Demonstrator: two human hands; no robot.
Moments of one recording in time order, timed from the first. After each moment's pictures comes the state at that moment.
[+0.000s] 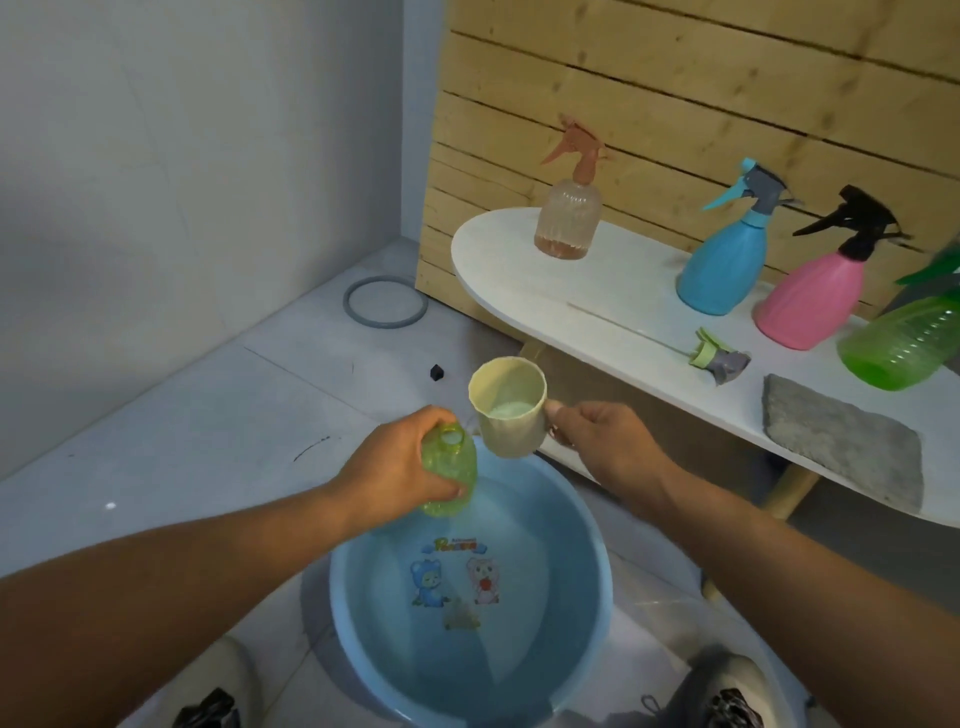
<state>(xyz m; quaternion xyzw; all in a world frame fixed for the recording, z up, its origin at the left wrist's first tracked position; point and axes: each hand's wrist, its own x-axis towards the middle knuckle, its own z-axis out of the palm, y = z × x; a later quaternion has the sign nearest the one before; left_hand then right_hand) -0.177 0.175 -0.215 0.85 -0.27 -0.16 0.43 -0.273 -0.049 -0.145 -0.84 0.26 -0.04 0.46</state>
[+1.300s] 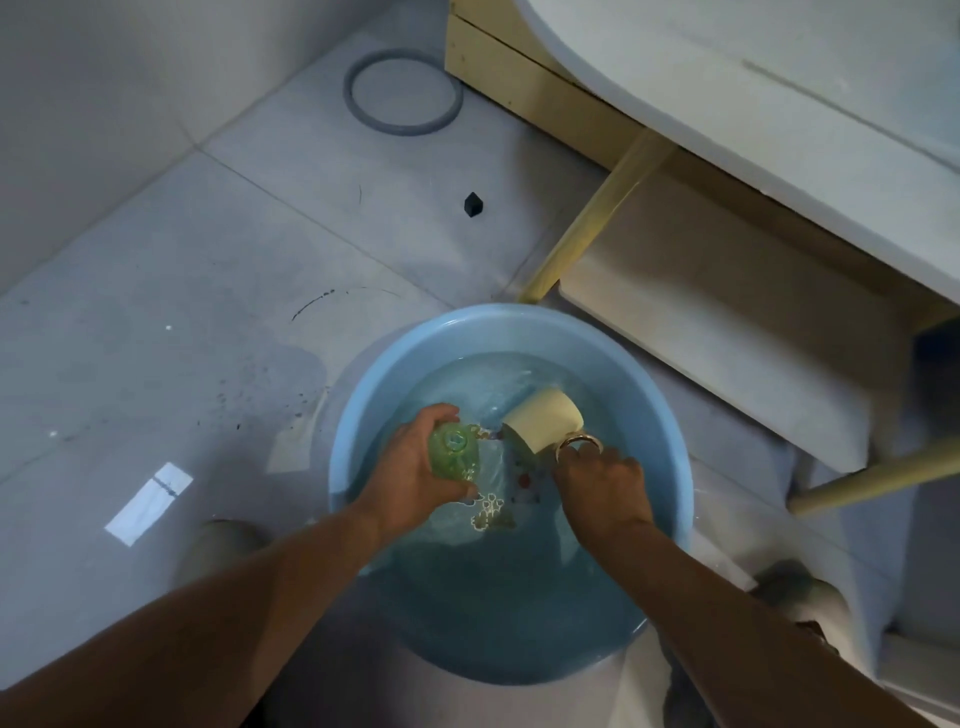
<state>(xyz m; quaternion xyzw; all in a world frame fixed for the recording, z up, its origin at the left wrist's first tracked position) -0.197 0.176 -0.450 0.84 -0.11 -0.27 0.46 -0.283 -0.050 -0.420 -0.97 0.13 0.18 -0.07</state>
